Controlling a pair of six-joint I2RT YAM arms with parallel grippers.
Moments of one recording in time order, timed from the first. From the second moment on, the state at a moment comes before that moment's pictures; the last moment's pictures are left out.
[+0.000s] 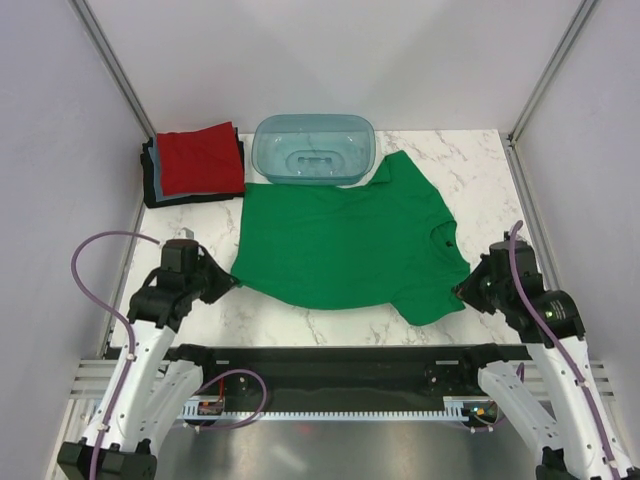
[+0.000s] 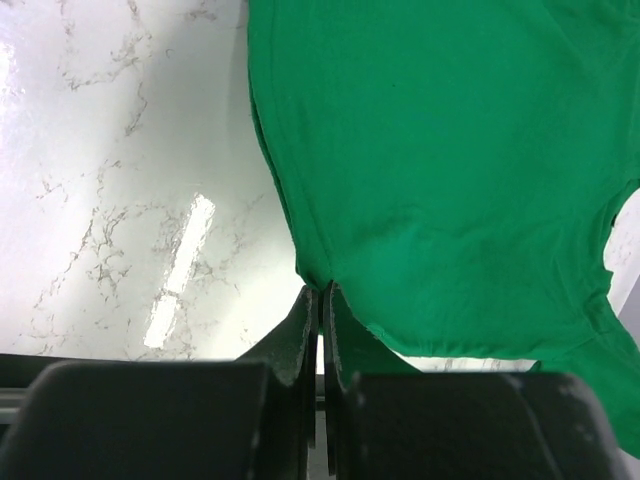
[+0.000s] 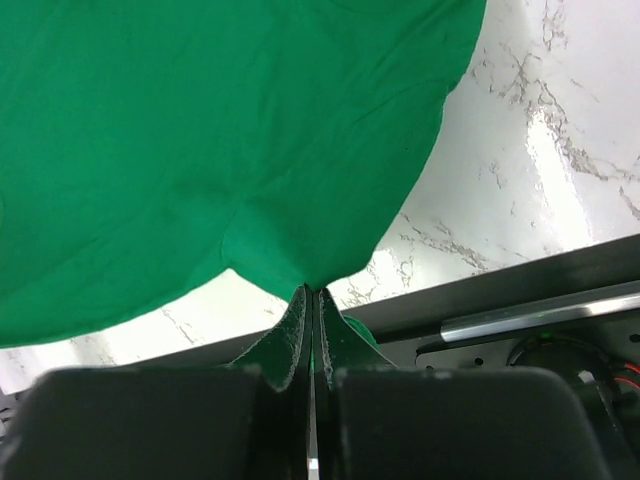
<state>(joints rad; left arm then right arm) -0.15 0.68 0.68 -0.84 0.08 -0.79 0.21 0.63 0.91 -1.17 0.04 0.78</state>
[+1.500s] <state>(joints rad) -0.02 1.24 0.70 -0.52 0.12 -0.62 0.00 1.31 0.81 -0.58 -0.01 0.62</state>
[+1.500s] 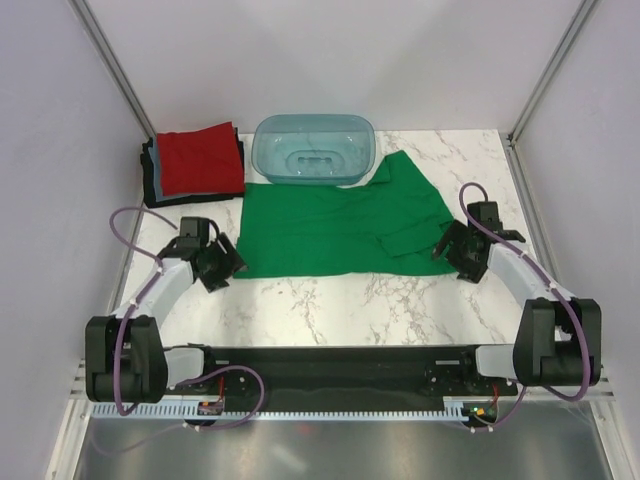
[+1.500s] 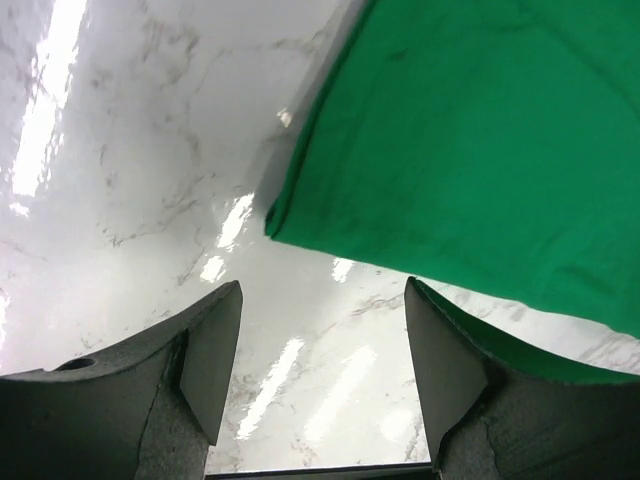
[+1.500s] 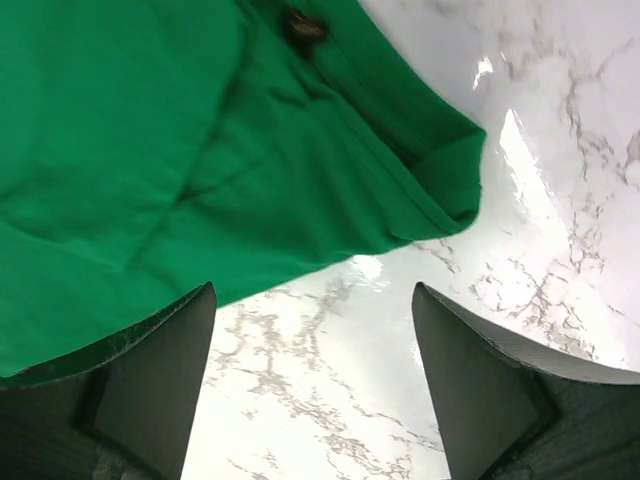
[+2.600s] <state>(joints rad) -0.01 1.35 0.86 -0.47 0.13 -0.68 -0.12 1.41 0.96 -0.55 -0.03 0.60</state>
